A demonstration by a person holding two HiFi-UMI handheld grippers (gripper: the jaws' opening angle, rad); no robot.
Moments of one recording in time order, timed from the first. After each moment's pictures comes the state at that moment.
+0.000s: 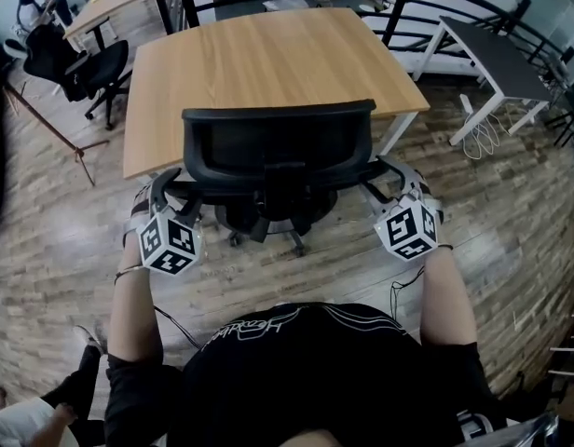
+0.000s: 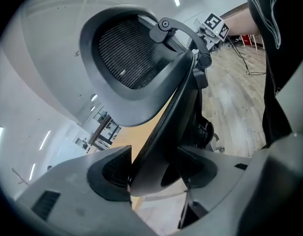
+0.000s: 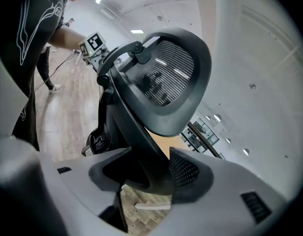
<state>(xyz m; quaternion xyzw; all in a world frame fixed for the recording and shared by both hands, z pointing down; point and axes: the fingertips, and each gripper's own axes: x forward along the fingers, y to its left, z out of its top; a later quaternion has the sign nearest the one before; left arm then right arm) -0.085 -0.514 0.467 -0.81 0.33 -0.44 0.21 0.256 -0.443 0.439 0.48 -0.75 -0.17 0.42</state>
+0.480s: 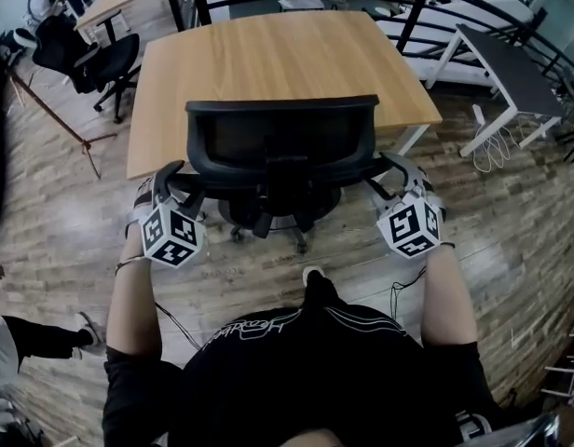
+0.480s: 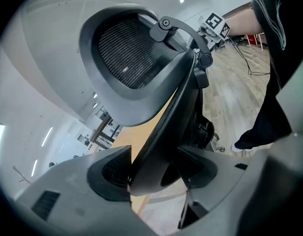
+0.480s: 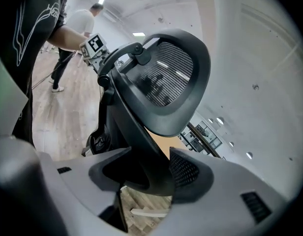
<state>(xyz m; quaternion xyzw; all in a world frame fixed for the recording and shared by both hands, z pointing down) -0.077 -0.558 0.466 -0.80 0.35 -0.44 0.20 0.265 -0.498 0.437 0.47 -0.76 -0.17 0.41</state>
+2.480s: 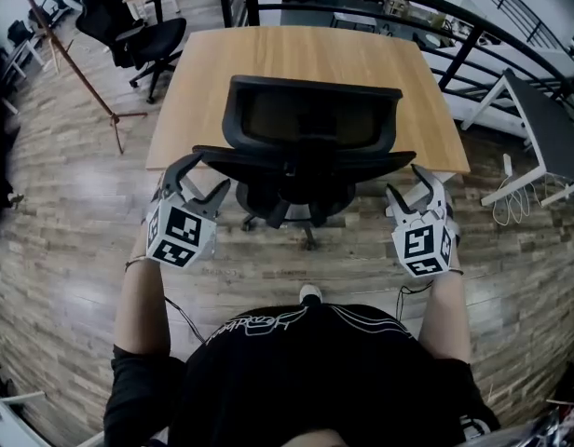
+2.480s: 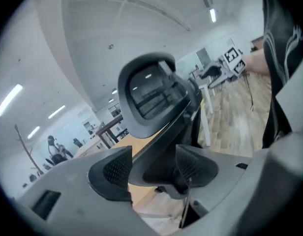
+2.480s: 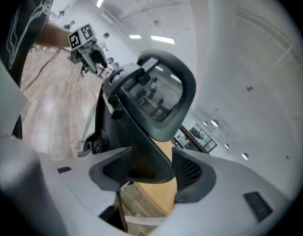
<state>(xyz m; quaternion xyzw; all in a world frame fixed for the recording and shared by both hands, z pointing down) -0.054 -0.579 0.409 -0.84 0.43 -0.32 0.11 0.289 -0.569 0.403 0.49 -0.76 -0.19 0.39</state>
